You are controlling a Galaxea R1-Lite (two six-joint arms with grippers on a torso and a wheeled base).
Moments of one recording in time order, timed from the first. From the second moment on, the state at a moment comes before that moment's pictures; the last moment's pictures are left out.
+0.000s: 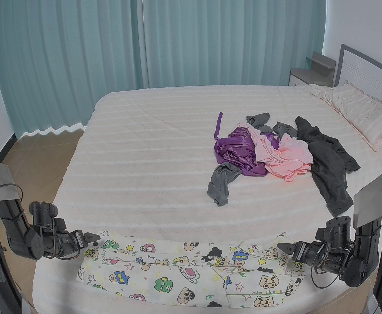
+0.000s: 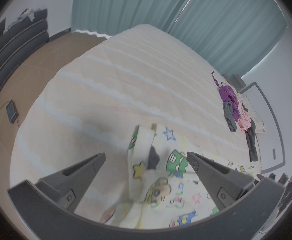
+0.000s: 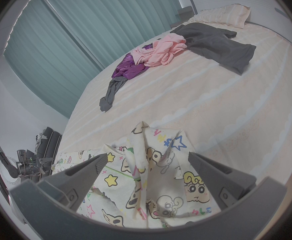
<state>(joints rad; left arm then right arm) 0.14 2.19 -0.38 -0.92 -0.28 -0.35 0.29 2.27 -0.05 -1.55 0.01 0.60</state>
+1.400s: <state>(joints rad) -0.06 2.37 -0.29 -1.14 -0.05 -0.22 0.29 2.27 -0.05 -1.55 -0.01 0.60</state>
